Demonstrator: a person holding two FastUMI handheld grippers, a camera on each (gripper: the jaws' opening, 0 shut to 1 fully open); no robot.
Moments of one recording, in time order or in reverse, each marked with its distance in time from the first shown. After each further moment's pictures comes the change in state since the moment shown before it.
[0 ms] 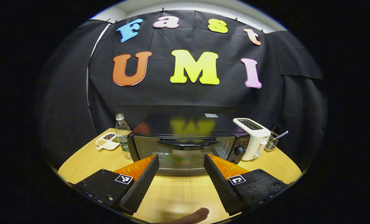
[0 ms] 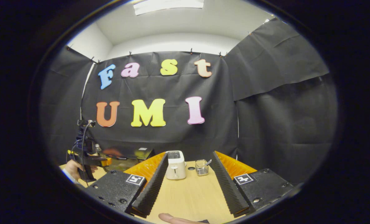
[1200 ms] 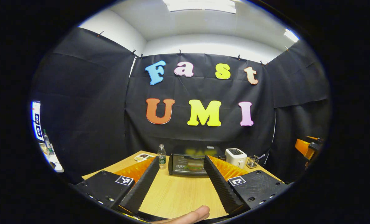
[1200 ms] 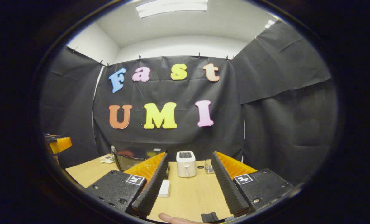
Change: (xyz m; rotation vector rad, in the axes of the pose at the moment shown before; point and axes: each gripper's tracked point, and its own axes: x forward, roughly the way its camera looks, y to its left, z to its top) left arm -0.303 0.014 0.065 -0.048 -0.283 0.117; right arm -0.061 0.040 0.022 -0.017 0.012 0.076
